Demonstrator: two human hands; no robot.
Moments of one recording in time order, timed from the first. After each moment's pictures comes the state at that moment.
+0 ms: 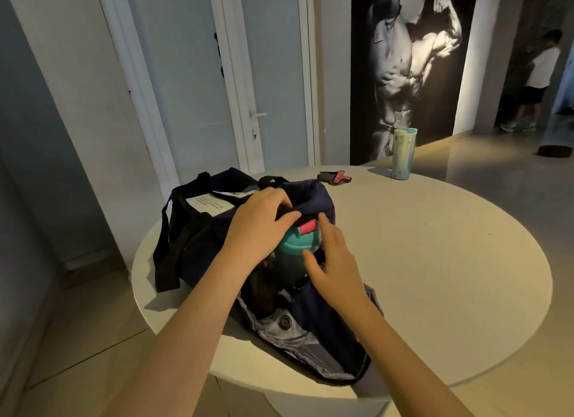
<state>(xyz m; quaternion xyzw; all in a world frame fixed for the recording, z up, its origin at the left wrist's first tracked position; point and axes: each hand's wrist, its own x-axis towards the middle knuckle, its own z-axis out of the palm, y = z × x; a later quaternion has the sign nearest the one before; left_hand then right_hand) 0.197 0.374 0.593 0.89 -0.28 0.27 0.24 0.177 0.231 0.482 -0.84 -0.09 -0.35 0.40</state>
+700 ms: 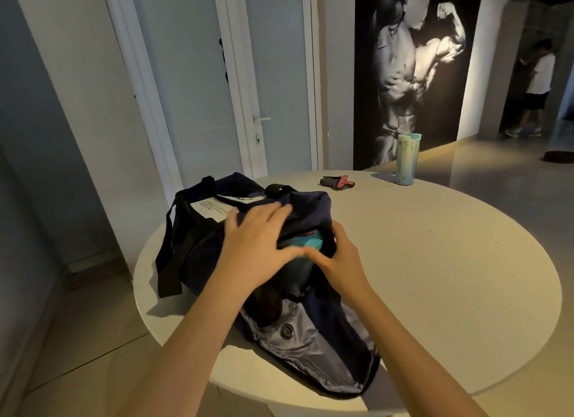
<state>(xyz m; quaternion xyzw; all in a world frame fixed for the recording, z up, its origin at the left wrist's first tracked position) 0.184 0.387 0.580 0.93 -0.24 0.26 0.06 0.199 0.218 0.491 -0.76 -0.10 -0.29 0.57</state>
